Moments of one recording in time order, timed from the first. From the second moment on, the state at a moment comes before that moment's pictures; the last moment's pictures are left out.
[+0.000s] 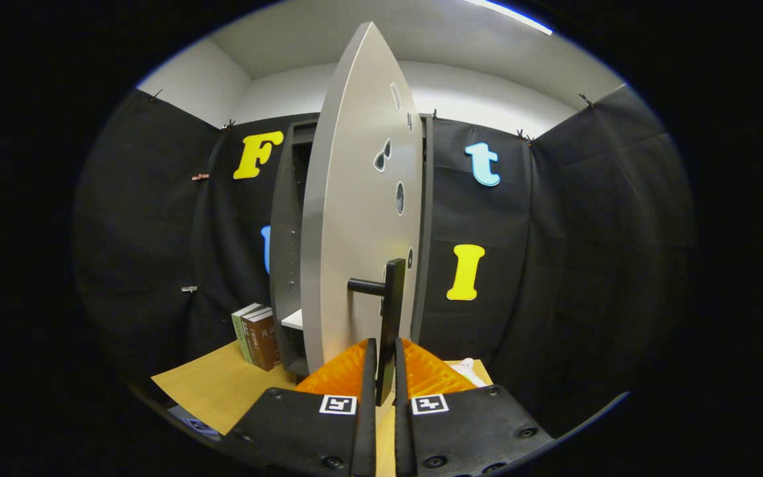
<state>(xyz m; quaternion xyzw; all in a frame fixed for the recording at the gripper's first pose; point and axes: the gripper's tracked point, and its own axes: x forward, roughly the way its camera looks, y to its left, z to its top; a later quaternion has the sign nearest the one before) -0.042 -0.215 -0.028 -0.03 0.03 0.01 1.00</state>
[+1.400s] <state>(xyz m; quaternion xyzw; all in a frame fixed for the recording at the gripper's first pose) -0.059 -0.109 -0.172 0.01 0.18 -0.09 0.98</state>
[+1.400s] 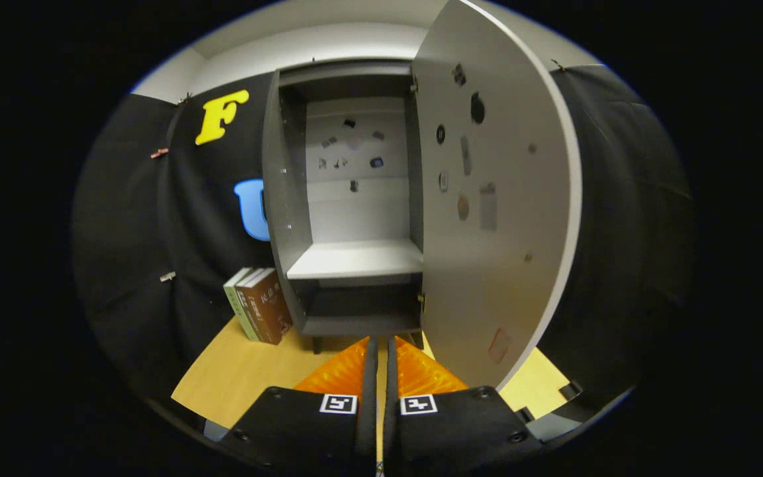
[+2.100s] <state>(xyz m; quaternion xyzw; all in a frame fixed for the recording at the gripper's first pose) -0.022 -0.067 -0.384 0.01 0.40 -0.08 0.91</state>
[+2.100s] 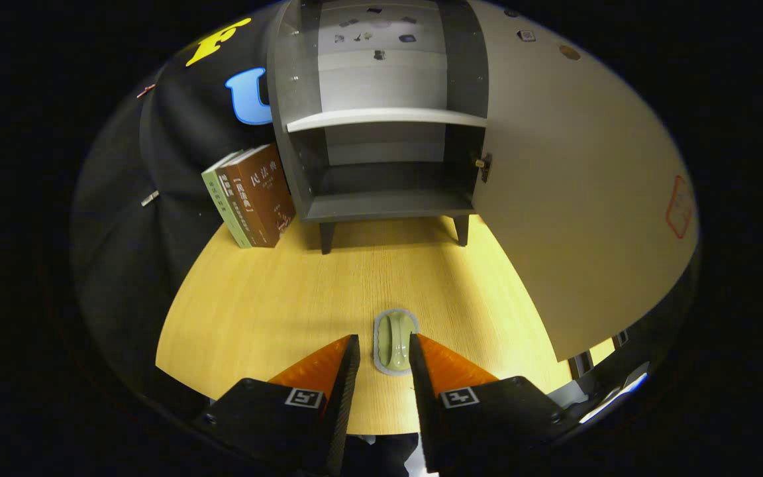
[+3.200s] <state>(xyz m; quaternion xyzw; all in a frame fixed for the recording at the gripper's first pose) 0.021 -0.104 -0.544 -0.02 0.56 -0.05 0.83</state>
